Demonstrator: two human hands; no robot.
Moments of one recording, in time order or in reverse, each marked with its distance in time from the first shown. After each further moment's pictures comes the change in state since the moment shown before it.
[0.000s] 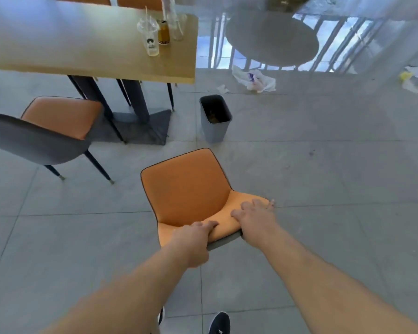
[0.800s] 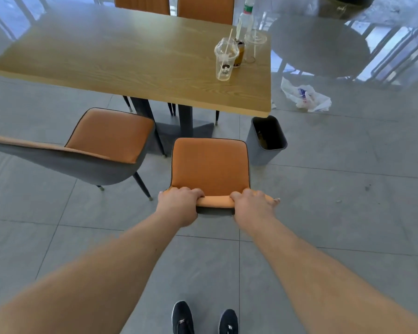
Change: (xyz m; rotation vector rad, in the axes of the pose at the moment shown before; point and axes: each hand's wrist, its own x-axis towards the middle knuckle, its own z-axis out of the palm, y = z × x) left_hand 0.084 -0.286 -0.241 0.023 0.273 -0.189; right_hand 0.243 -0.193 -0.199 0.178 0.038 0.106
